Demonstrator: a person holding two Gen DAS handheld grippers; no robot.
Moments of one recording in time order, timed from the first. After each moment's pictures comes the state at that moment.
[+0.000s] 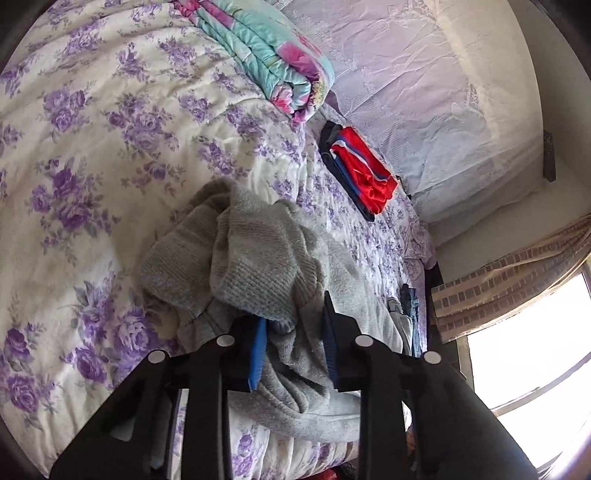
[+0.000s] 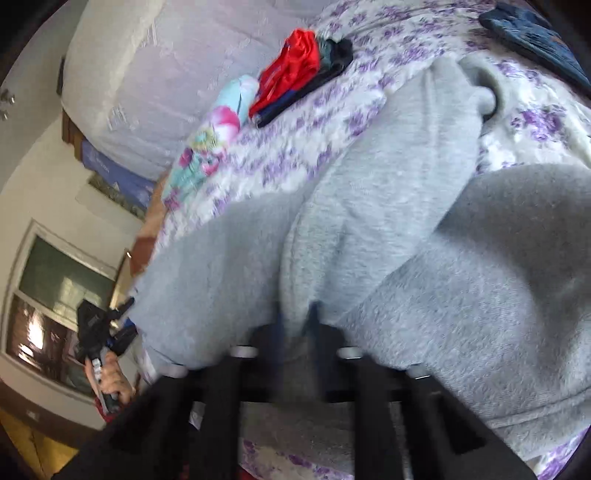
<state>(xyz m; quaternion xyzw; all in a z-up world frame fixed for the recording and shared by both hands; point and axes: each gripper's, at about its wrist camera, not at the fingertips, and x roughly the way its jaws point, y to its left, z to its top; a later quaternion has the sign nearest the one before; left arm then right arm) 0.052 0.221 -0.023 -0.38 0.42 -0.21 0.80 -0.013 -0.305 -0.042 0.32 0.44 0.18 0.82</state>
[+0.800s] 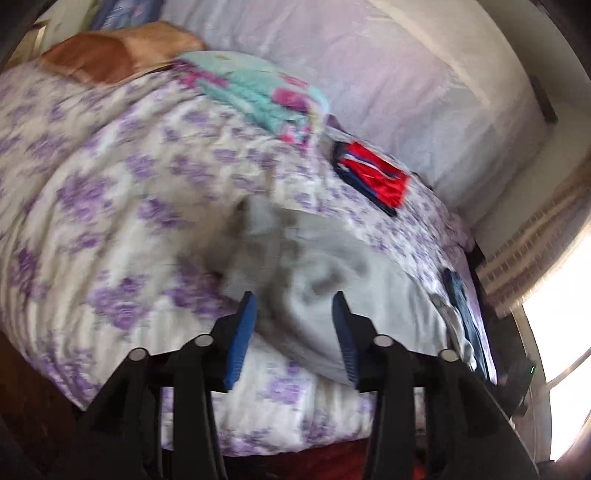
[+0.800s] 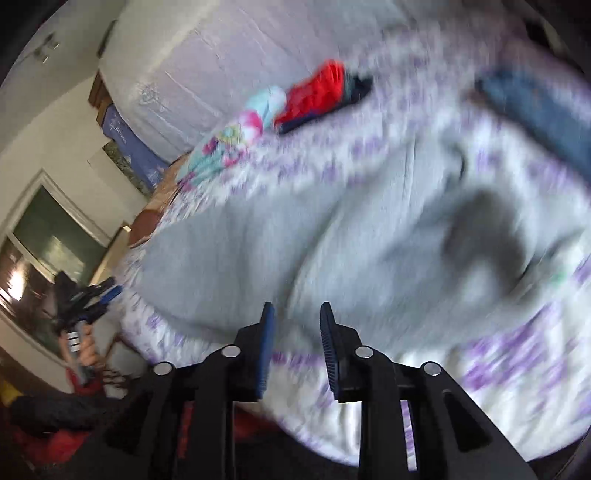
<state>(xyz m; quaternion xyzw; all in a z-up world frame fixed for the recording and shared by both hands) -0.052 0.202 0.025 -0.25 0.38 -0.15 0.88 -0.101 -0.322 0.013 0.19 0.39 0.16 0.89</state>
